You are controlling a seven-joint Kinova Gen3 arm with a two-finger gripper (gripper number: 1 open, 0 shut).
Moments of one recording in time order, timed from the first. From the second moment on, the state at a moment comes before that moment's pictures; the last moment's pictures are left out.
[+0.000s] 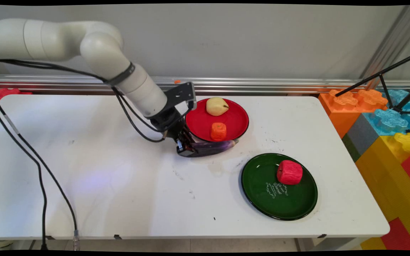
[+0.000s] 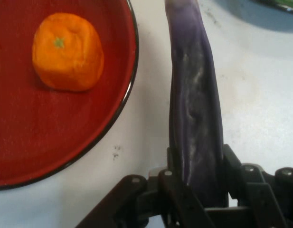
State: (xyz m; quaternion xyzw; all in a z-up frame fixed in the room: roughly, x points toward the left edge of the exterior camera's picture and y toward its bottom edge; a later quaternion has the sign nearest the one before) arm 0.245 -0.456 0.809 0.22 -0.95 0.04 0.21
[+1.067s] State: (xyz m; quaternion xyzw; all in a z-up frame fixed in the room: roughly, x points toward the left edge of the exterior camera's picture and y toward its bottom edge) arm 0.243 -0.452 0.770 0.21 -0.95 0.06 0.22
